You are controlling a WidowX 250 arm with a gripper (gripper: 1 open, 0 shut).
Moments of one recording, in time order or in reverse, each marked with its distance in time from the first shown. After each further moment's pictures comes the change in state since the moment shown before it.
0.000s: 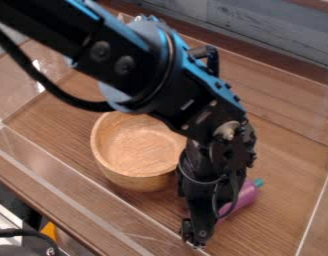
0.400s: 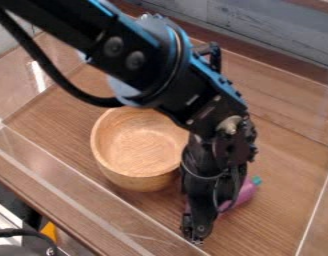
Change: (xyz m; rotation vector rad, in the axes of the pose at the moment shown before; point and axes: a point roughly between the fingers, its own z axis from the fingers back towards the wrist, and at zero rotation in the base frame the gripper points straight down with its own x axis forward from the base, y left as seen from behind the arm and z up) arm 0.003 0.008 -0.003 0.002 -0.014 -0.055
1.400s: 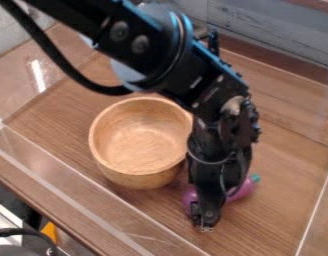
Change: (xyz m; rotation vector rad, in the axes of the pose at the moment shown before) arm 0.009 0.012 0.005 -0.009 -0.044 0.035
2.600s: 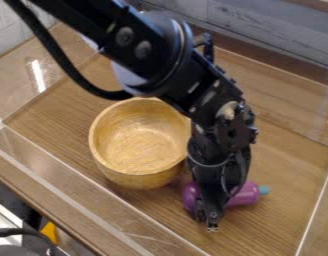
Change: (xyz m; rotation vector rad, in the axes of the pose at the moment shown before) arm -0.002 0.000 -0.012 -0.008 -0.026 0.050
